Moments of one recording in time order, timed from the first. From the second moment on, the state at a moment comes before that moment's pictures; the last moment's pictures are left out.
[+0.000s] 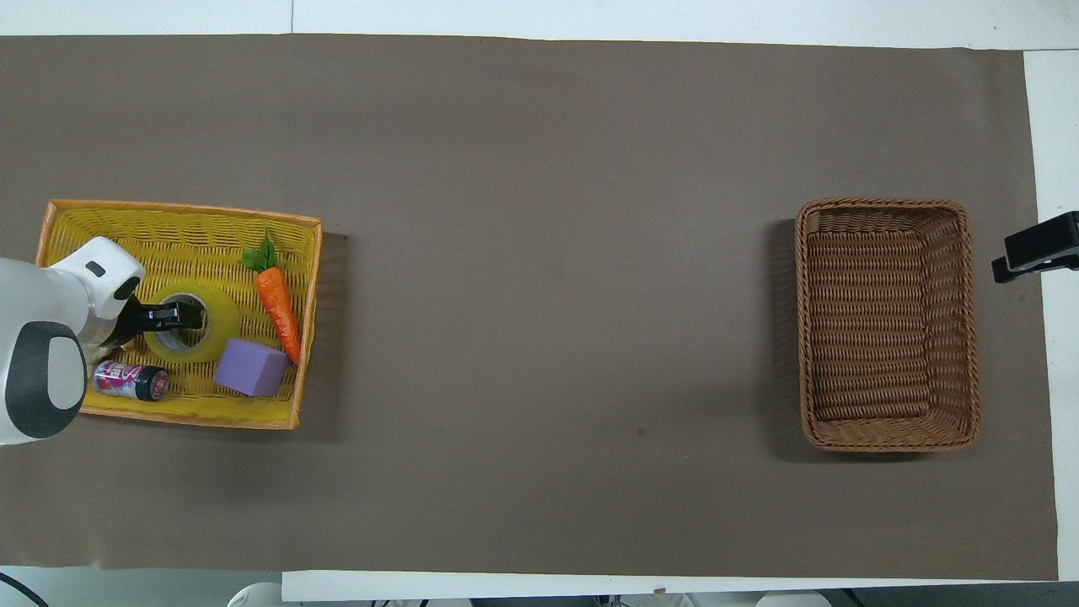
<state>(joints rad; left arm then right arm) 0.19 0.00 -0.14 -2.42 0.02 2.42 0.03 -0.06 0.00 -0.07 -1.55 0.00 1.38 -0.09</state>
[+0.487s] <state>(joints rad) 0.19 0.01 -0.14 -2.42 0.02 2.42 0.03 -0.06 0.00 -0.07 -1.55 0.00 1.38 -0.09</state>
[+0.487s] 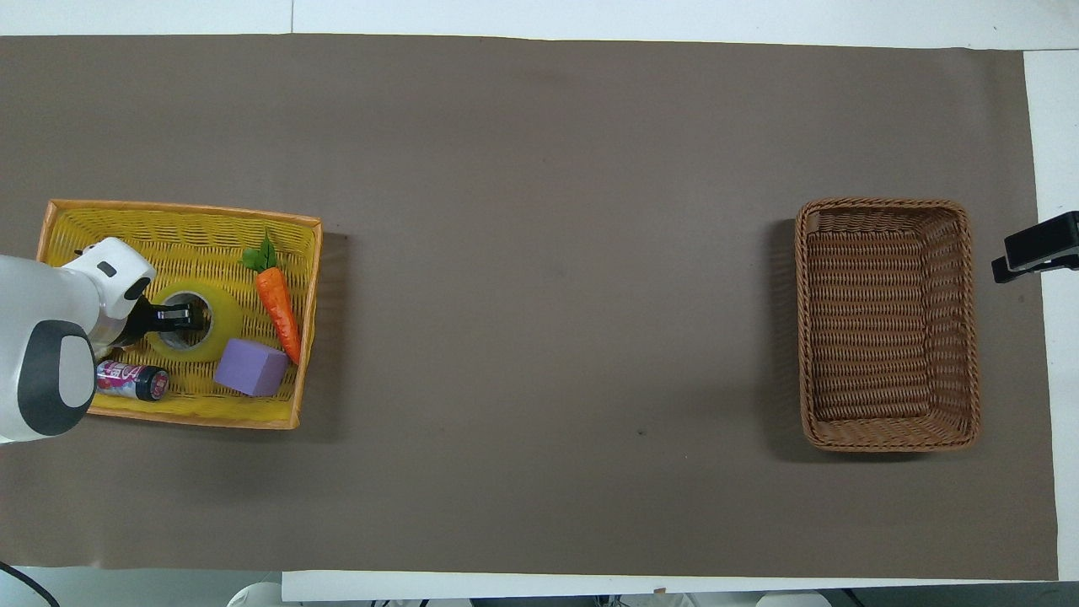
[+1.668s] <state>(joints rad) -0.26 0.03 -0.16 -1.79 -0.06 1.81 -0.44 -0.06 0.00 -0.07 -1.55 0.00 1.38 -0.09</state>
